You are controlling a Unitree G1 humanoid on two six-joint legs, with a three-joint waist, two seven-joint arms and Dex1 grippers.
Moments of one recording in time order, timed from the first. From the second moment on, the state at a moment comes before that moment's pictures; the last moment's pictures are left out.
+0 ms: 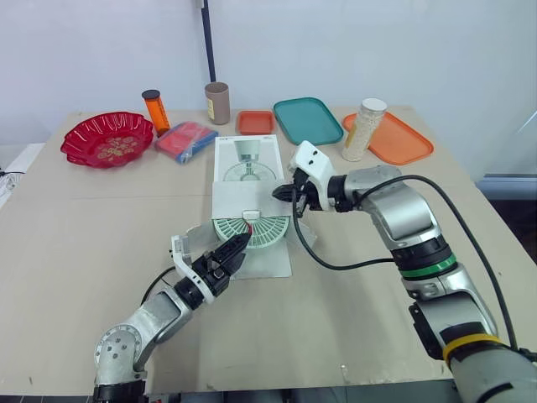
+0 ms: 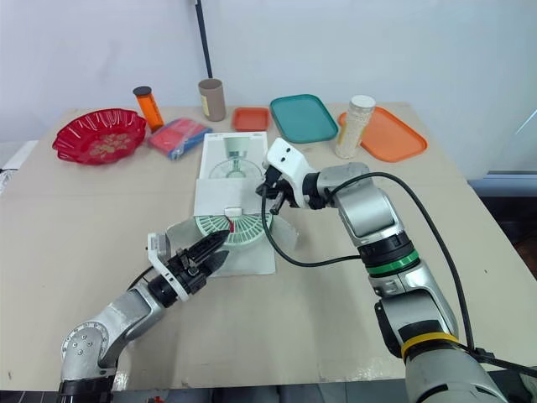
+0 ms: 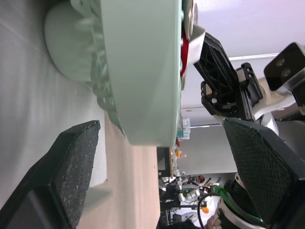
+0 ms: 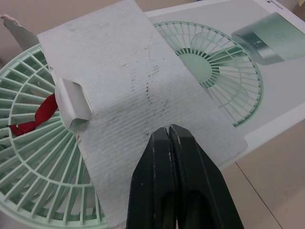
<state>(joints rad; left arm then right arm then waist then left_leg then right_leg) -0.07 0.11 0.16 -0.19 -1.63 0.85 0.08 -0.90 -0.46 0.27 0.10 0.09 0.70 0.94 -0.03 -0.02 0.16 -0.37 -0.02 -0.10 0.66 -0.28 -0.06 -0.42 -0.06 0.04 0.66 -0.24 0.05</state>
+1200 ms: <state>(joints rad) 0.04 0.21 0.17 -0.27 -1.74 0.90 0.10 -0.90 -0.46 0.27 0.10 0.10 0.70 0.92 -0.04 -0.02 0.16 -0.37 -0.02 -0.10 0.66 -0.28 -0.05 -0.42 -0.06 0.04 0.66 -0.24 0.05</state>
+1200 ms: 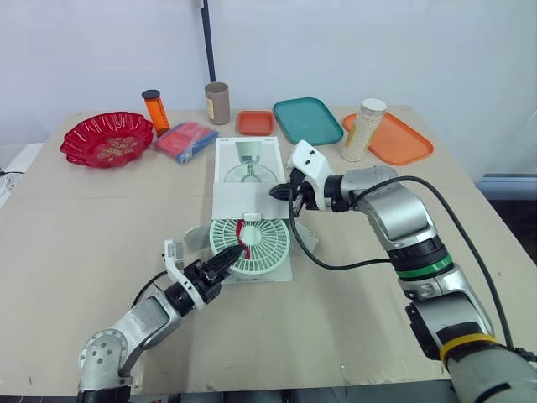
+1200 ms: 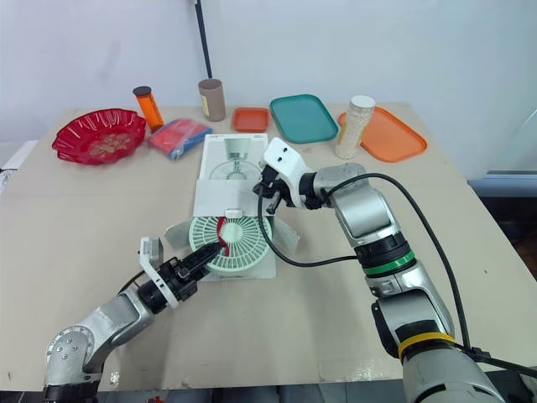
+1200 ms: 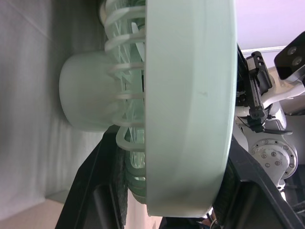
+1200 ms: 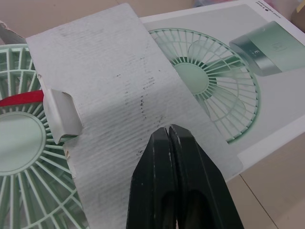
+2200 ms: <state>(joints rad) 0.05 0.45 0.20 -0.25 -1.83 0.85 0.03 -0.89 -0.44 0.28 0.09 0.10 0.68 0.92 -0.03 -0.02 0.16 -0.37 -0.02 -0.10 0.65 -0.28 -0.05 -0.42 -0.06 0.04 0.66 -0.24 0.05</state>
